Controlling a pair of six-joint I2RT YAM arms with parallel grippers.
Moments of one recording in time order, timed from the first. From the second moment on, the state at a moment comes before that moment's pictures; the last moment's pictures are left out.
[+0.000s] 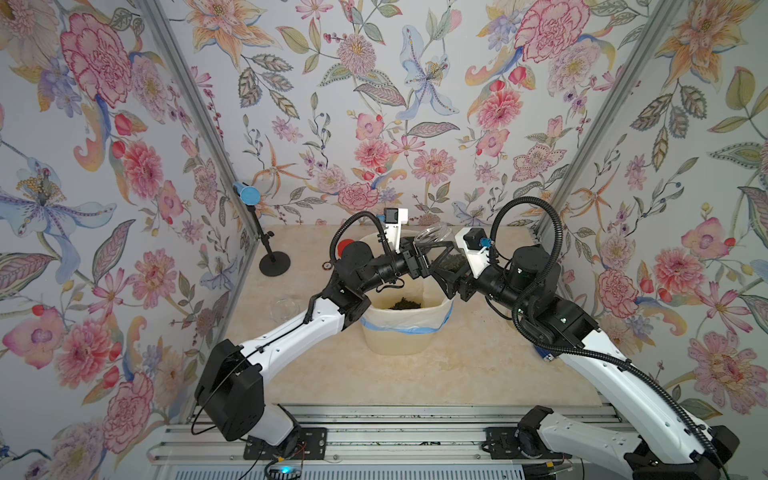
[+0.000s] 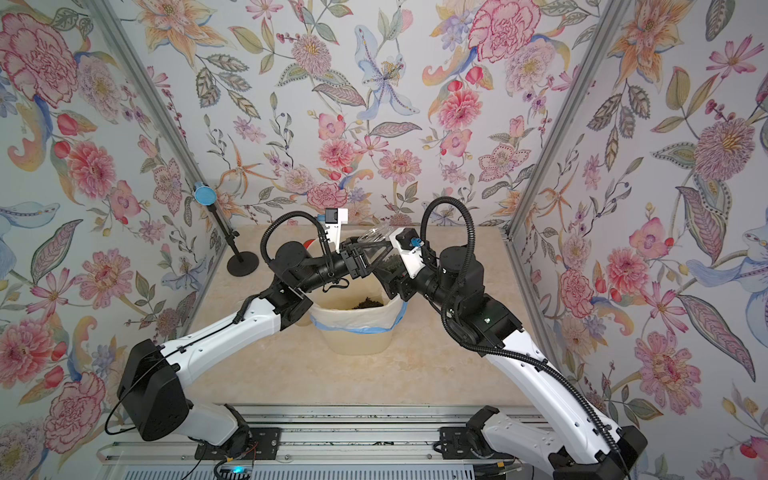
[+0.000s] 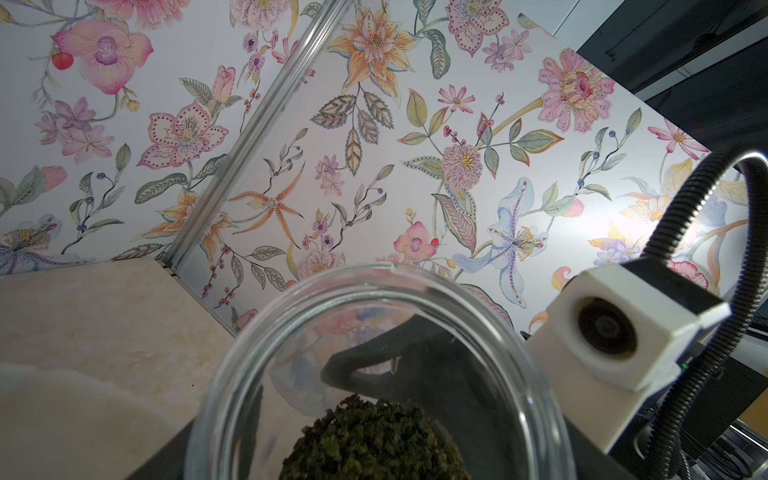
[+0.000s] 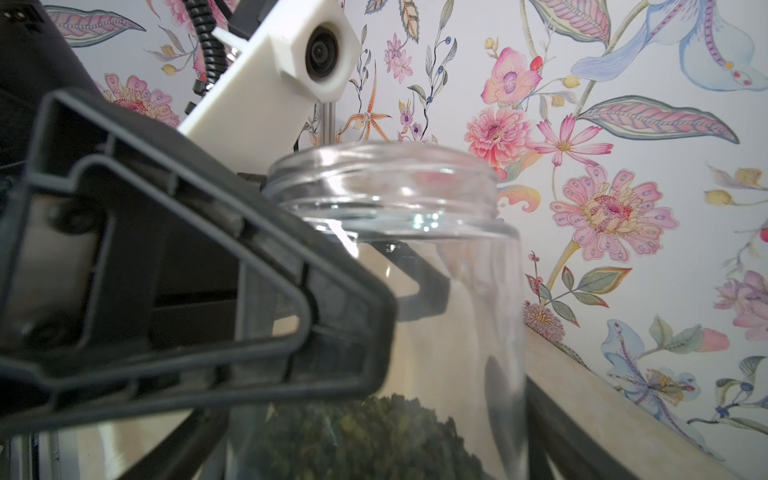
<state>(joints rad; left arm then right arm) -0.72 1.51 1.19 0.61 0.48 -0.83 0.65 1.06 1.19 -0.27 -0.15 -0.14</state>
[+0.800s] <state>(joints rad) -0.67 1.50 1.10 0.76 0.41 -1.22 0.54 0.84 0.85 0.21 -0.33 -0.11</state>
